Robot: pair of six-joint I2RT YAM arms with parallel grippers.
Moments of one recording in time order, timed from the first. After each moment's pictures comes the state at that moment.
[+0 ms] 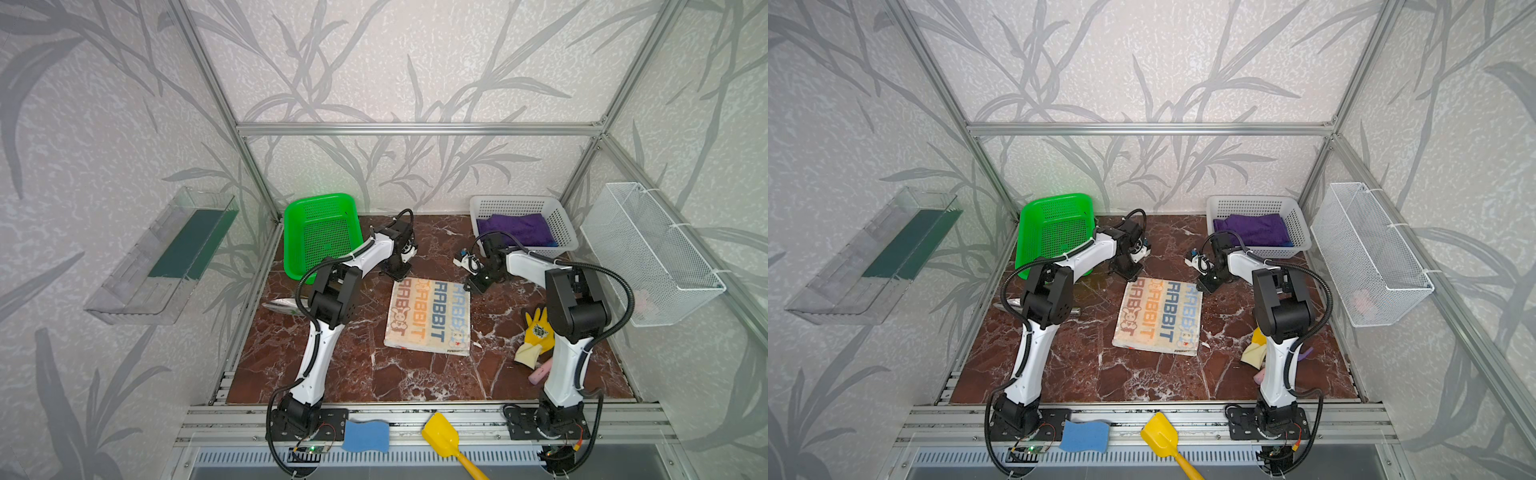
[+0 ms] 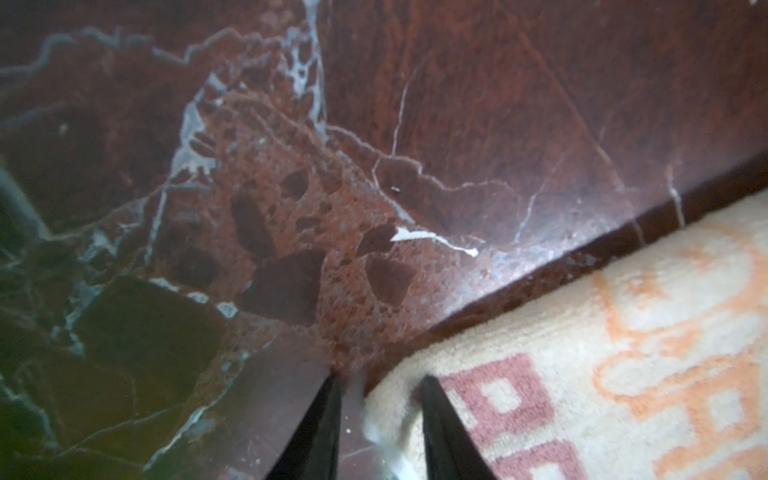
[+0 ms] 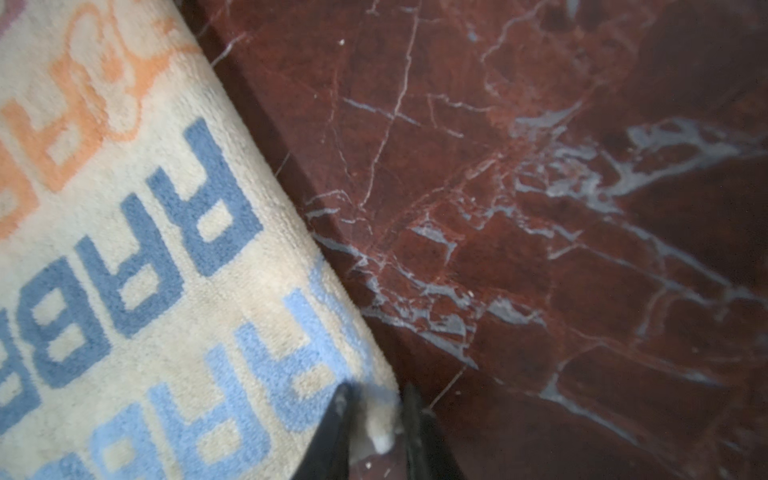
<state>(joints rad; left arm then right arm) -0.45 2.35 1.95 -0.99 0.04 0.19 0.21 2.01 1.33 -0.58 -0.36 -0.54</state>
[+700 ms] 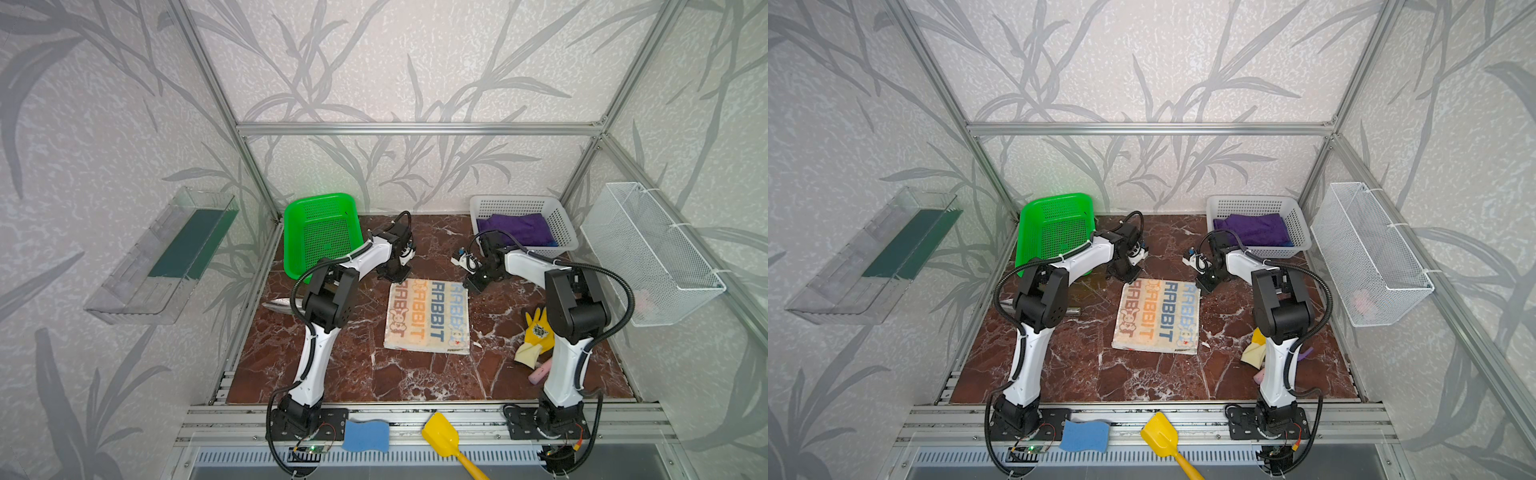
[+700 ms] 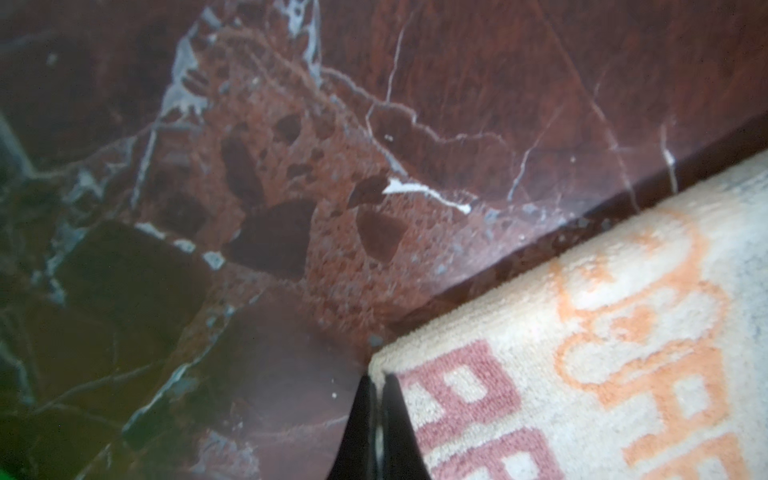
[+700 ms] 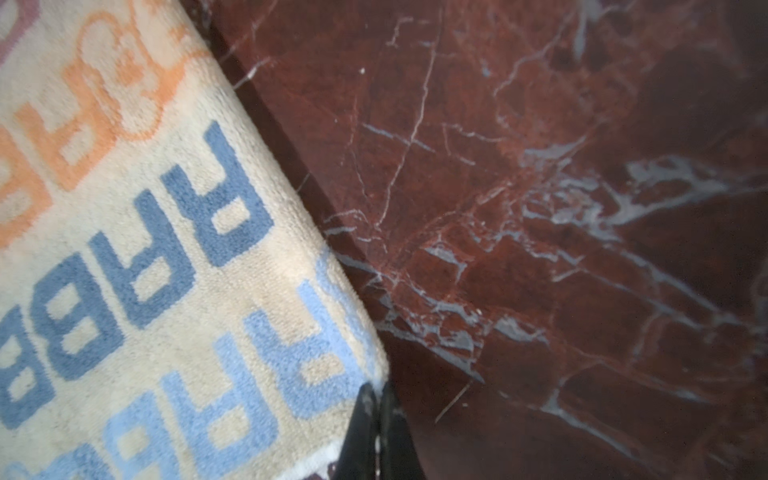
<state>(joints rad) -0.45 2.24 1.80 -0.91 0.01 0.14 0.23 1.98 1.33 -0.57 -0.35 -0.56</state>
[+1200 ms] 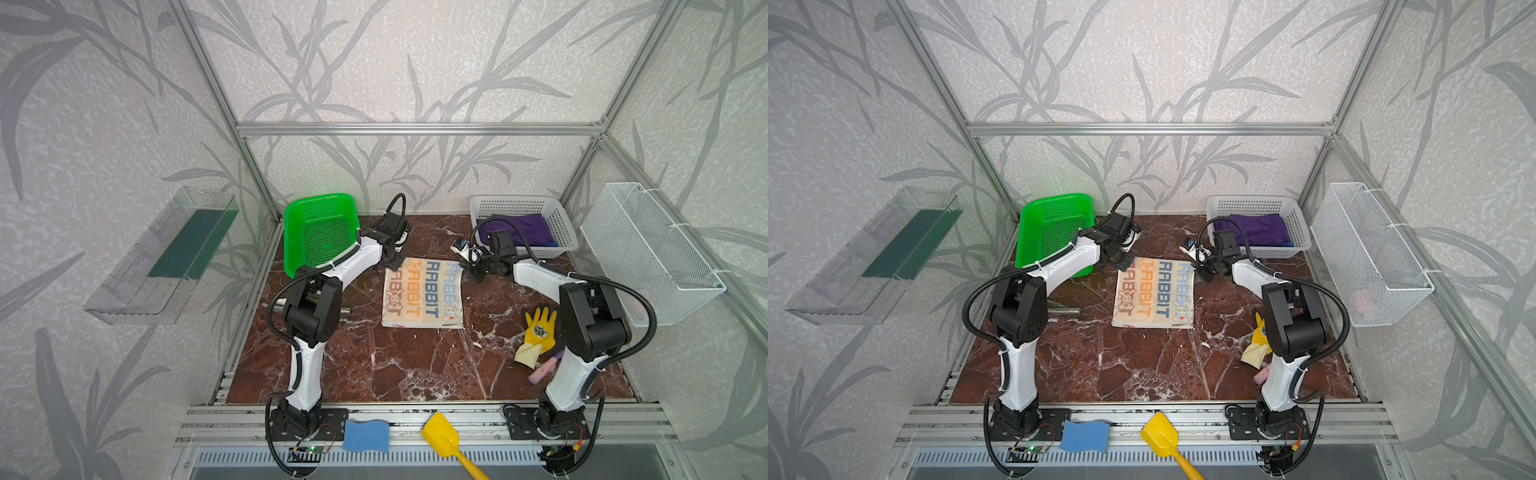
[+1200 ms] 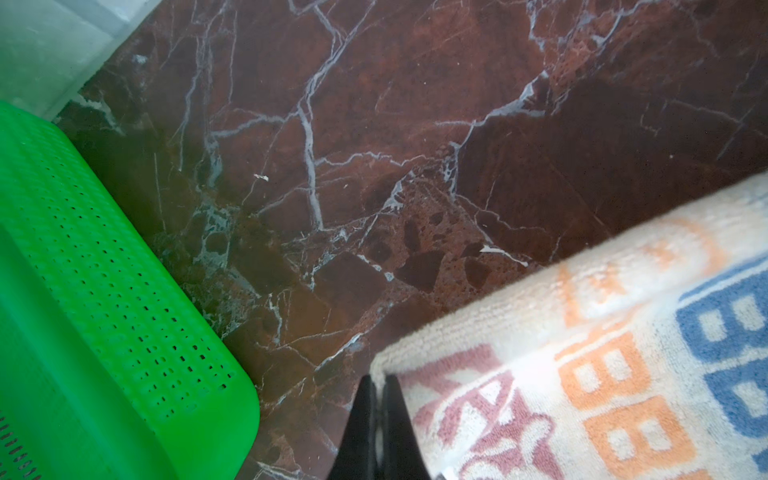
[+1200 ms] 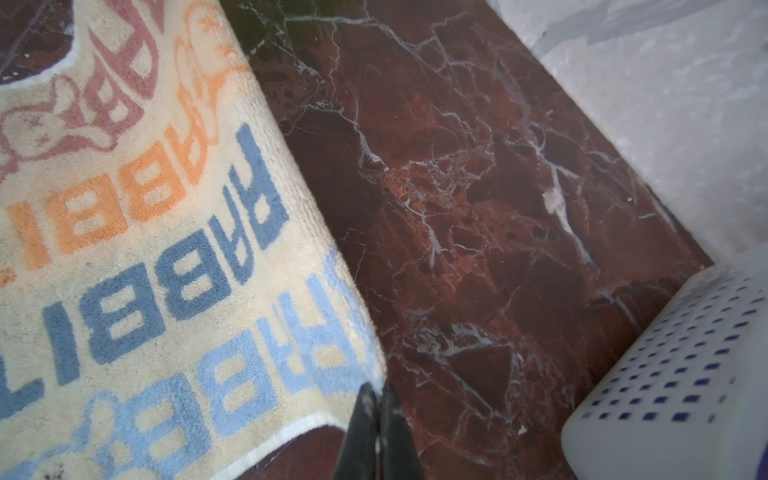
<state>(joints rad) -0.45 2.03 1.63 -0.67 -0.17 0.17 0.23 1.83 1.13 -0.10 -0.39 -0.68</state>
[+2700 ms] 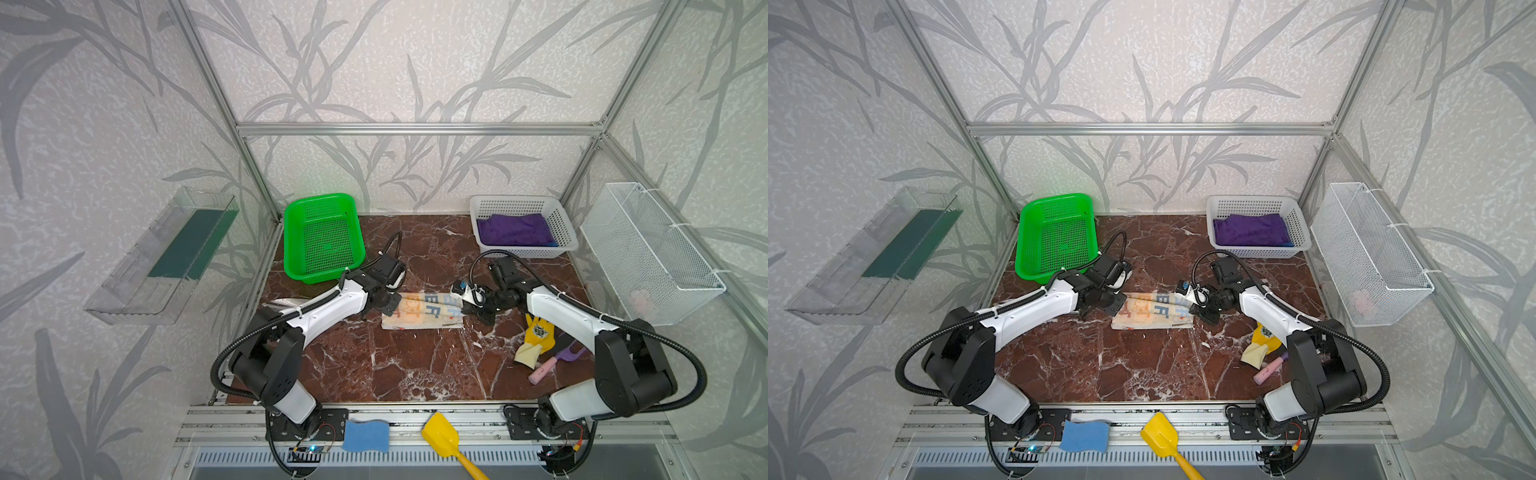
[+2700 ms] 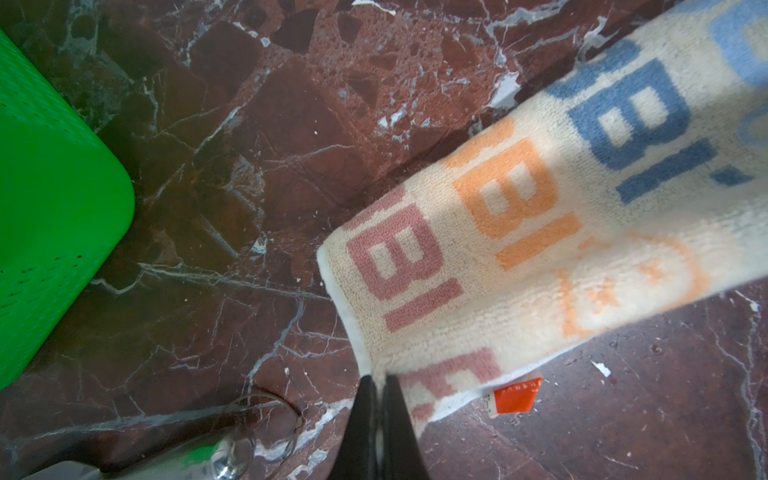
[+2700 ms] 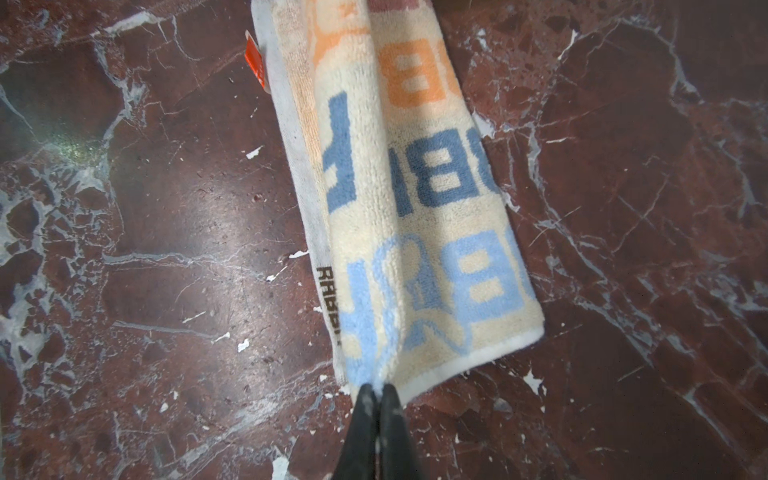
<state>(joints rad) -0.61 1.59 1.09 -0.65 -0.14 -0.04 0.34 1.48 0.89 -0.55 -0.49 -0.83</state>
